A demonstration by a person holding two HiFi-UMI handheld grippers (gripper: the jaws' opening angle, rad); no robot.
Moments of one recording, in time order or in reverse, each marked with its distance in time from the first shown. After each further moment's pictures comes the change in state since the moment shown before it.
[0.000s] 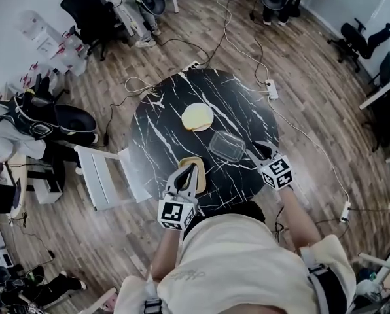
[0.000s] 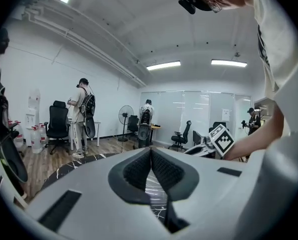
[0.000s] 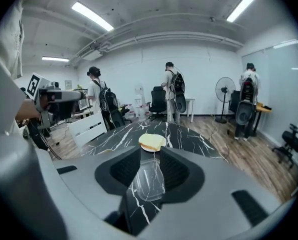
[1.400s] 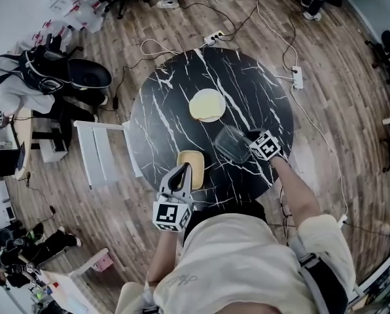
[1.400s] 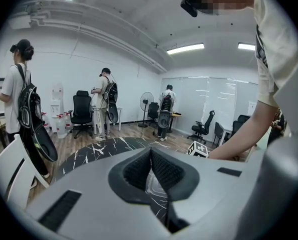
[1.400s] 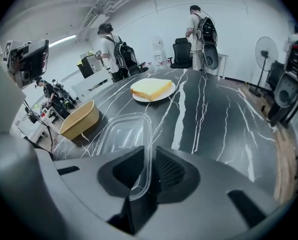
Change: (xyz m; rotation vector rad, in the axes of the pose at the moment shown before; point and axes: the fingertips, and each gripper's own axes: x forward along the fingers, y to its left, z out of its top) left arm 0.027 0.033 -0.034 -0.079 0.157 0.263; right arm 0.175 -0.054 -0.143 -0.093 0.481 0.318
